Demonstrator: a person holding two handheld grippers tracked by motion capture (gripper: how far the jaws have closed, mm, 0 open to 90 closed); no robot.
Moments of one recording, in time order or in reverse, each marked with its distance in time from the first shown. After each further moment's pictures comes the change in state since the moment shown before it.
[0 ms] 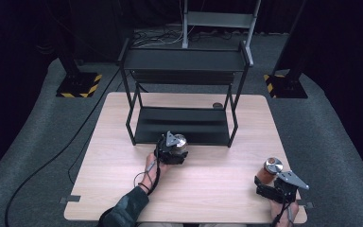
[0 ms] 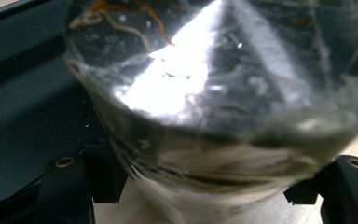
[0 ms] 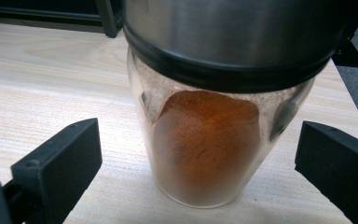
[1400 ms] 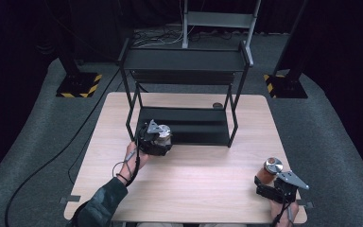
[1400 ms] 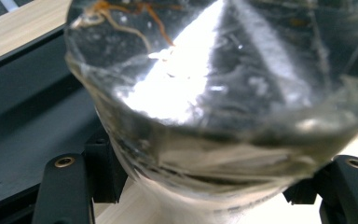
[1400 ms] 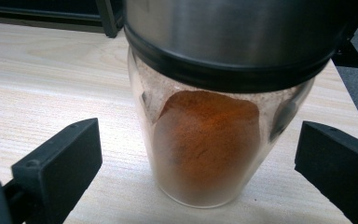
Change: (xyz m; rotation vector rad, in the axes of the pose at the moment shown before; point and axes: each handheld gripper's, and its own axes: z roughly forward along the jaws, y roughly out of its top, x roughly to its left) left arm 0.051 0.037 -0.069 0.069 -0.023 0.023; right arm 0.000 0.000 0.000 -0.001 0.000 -0.001
